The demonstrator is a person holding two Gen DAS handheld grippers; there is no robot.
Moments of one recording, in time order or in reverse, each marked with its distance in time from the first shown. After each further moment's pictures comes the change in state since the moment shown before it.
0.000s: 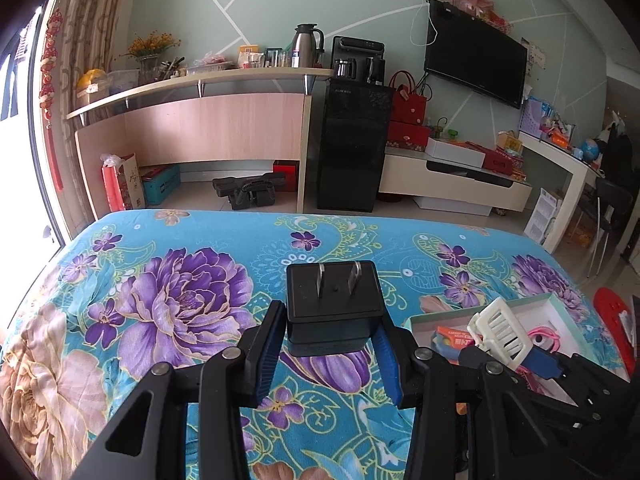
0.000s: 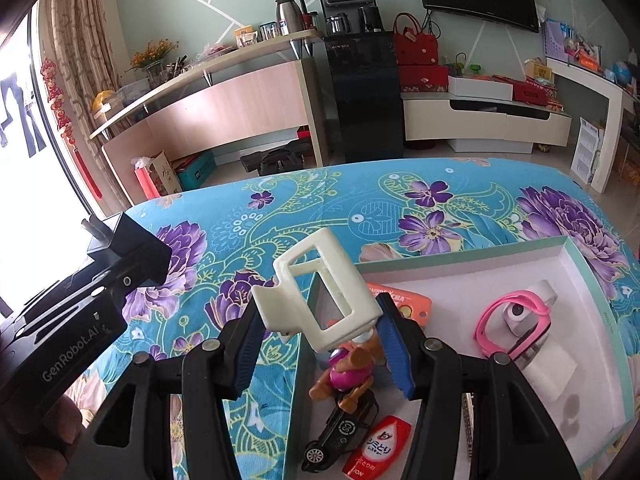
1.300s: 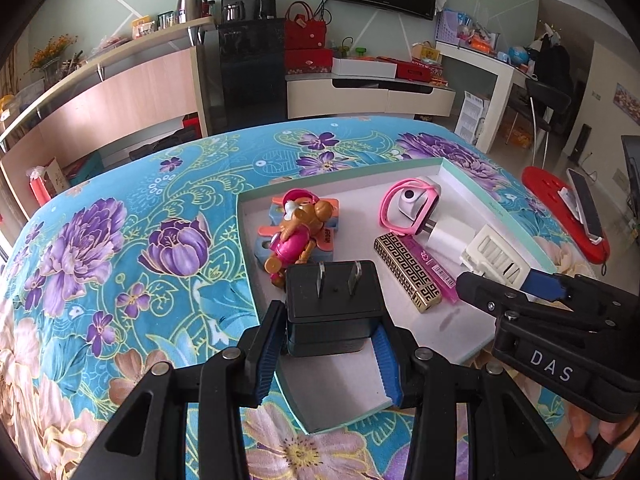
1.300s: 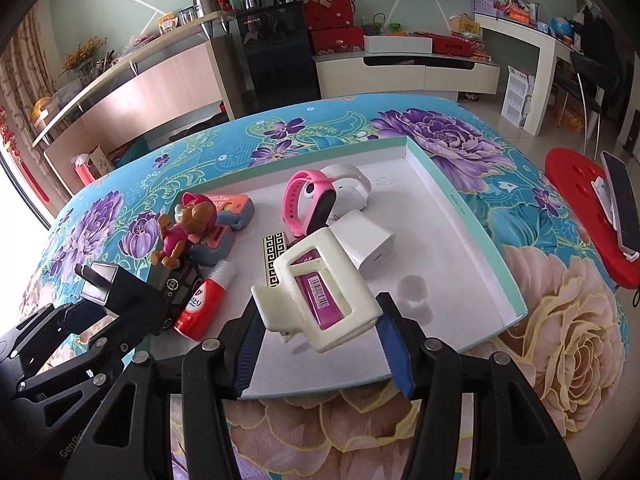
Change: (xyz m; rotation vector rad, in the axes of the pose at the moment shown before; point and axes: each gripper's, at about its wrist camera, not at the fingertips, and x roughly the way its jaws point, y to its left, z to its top) left arm -0.022 -0.126 -0.080 0.233 0.260 -0.186; right arm -0.074 -0.108 -0.067 0.132 0.135 -0.196
